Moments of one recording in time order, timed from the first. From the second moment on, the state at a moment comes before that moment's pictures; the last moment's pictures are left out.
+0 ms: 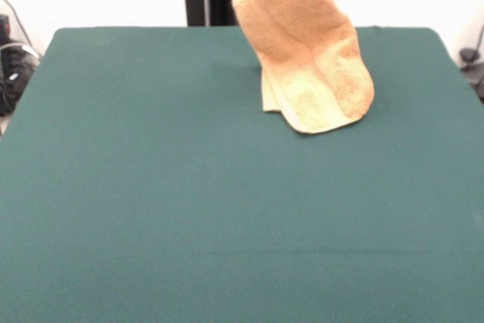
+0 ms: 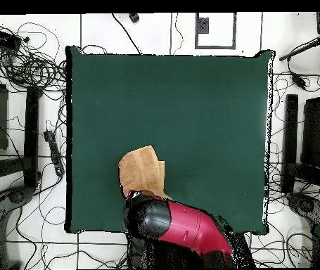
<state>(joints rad) -0.18 -0.95 -0.01 2.18 0.10 0.49 1.70</state>
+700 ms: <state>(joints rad) -0.23 -0.97 -0.01 2.21 0.10 0.49 1.70</state>
